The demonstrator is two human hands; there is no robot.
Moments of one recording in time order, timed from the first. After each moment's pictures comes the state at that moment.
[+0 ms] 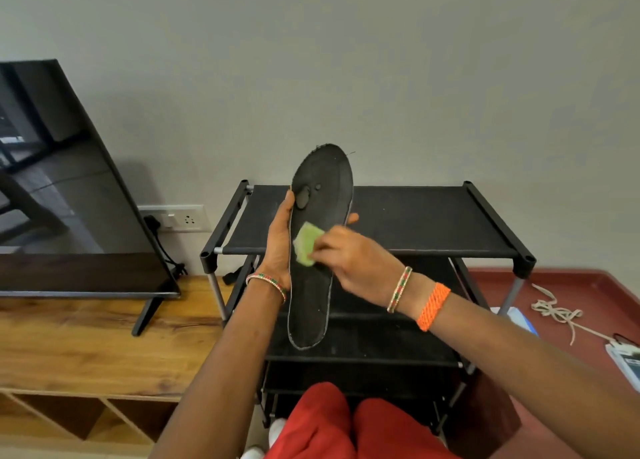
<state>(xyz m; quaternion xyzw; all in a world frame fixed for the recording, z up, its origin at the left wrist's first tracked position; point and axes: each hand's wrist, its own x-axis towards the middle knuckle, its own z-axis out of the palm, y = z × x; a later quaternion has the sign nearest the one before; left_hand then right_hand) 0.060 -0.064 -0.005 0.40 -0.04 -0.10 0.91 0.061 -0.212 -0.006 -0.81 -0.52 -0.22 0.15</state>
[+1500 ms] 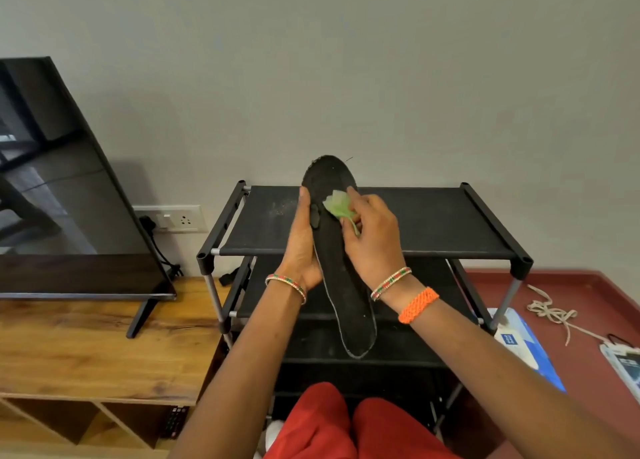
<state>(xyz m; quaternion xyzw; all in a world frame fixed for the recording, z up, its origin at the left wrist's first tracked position) 0.062 -0.094 0.004 0.40 -0.04 -0.08 0.91 0.073 -0.200 -0.002 -0.84 -0.21 -0.31 0.39</state>
